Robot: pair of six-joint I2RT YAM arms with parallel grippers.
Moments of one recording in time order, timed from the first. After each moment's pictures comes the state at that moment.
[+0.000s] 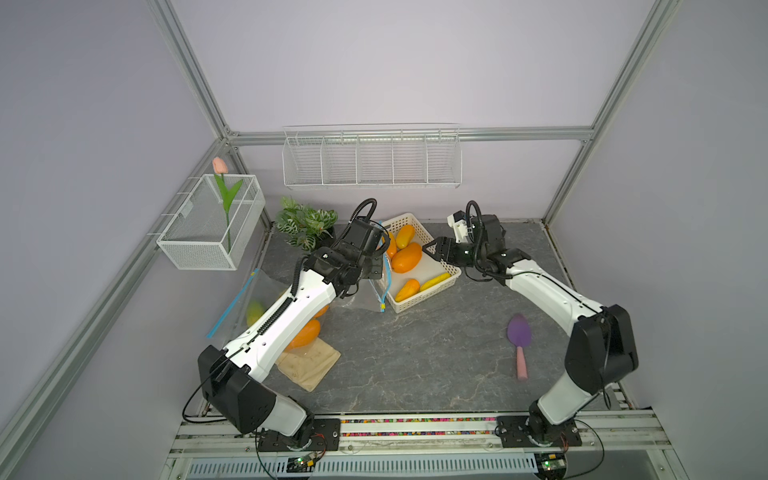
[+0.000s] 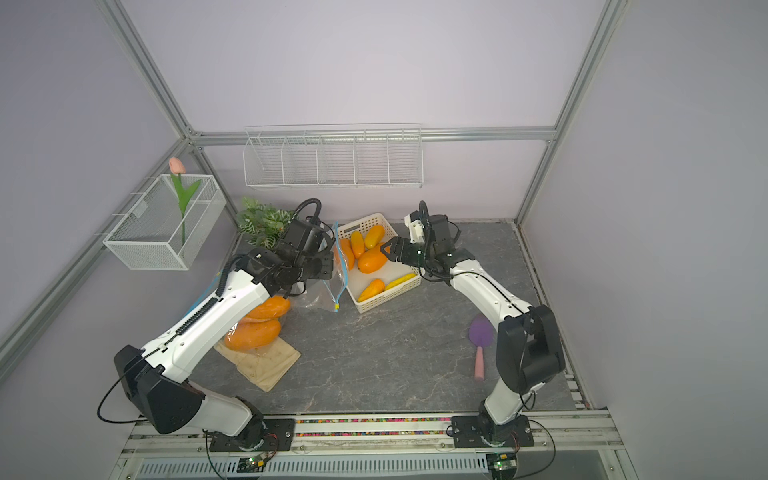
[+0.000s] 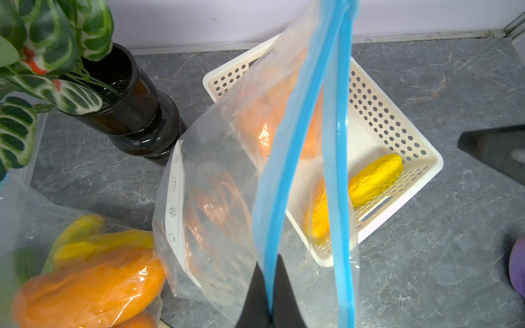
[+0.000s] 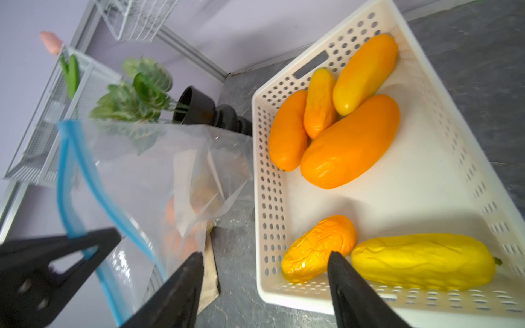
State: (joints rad) left arm -0.64 1.48 1.50 -0.86 -0.28 -0.39; right arm 0.42 1.74 1.40 -0.27 -0.47 0.62
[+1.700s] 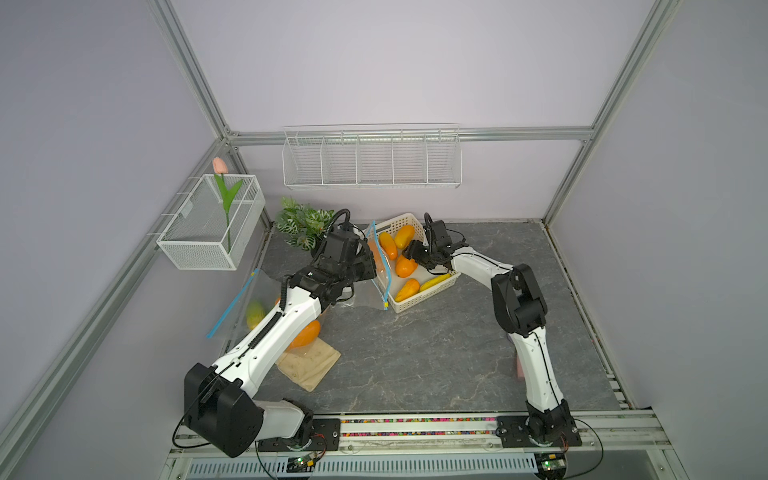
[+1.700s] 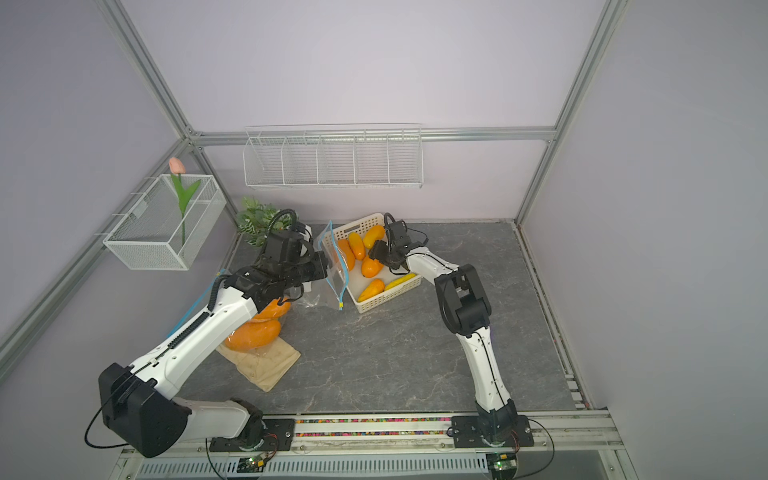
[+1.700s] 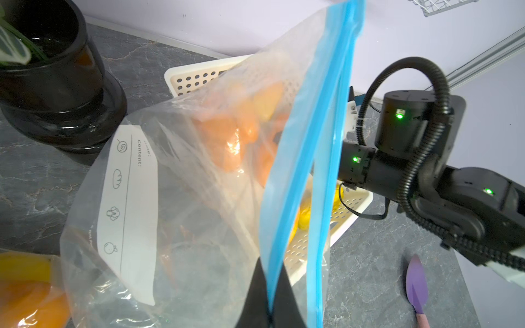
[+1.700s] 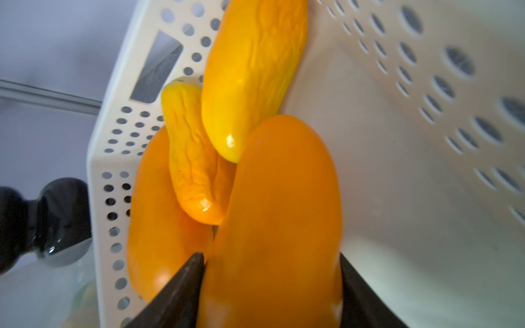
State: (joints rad) left arm -0.51 1.36 1.23 -0.51 -0.01 -0.54; right arm 0.49 2.28 1.76 -0.23 -0.22 0.77
